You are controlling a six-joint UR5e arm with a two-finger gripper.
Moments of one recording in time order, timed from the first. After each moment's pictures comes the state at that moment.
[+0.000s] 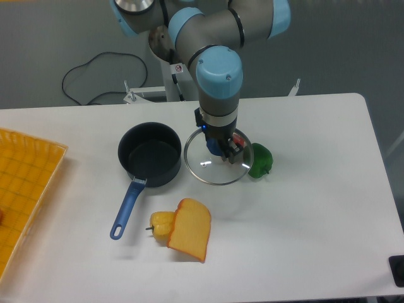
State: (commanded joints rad) arm 2.50 -1.75 -1.70 -1.29 1.60 1.36
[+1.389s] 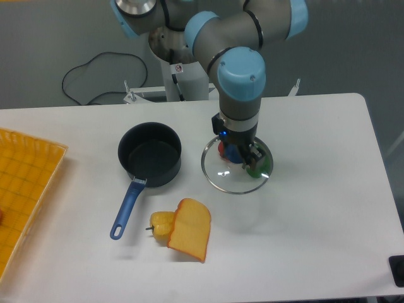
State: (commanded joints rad) arm 2.54 -1.84 -1.60 -1.24 1.60 1.34
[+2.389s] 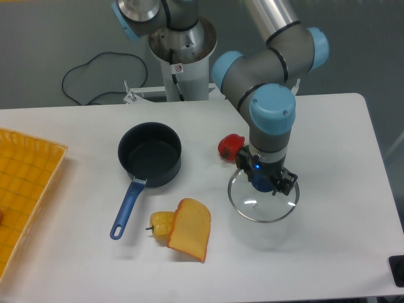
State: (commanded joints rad) arm 2.58 -2.01 -1.55 -1.06 1.60 1.06
